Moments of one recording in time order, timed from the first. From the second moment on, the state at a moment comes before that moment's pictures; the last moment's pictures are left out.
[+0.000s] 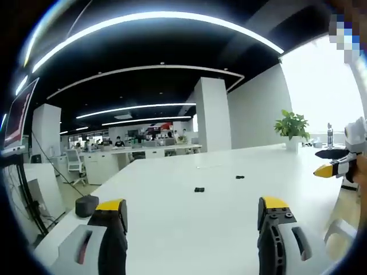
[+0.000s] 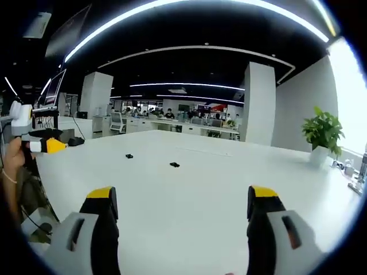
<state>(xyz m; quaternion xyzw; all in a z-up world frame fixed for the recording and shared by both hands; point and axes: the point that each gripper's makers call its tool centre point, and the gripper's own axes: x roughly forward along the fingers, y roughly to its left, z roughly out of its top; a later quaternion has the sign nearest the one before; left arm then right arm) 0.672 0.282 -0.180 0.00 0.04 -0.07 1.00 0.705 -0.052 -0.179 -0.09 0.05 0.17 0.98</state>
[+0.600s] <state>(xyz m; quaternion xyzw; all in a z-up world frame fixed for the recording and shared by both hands) 0.674 0.276 -0.183 0.01 0.04 -0.09 1.00 0.705 -0.047 -0.182 -0.10 0.05 0.19 0.98</state>
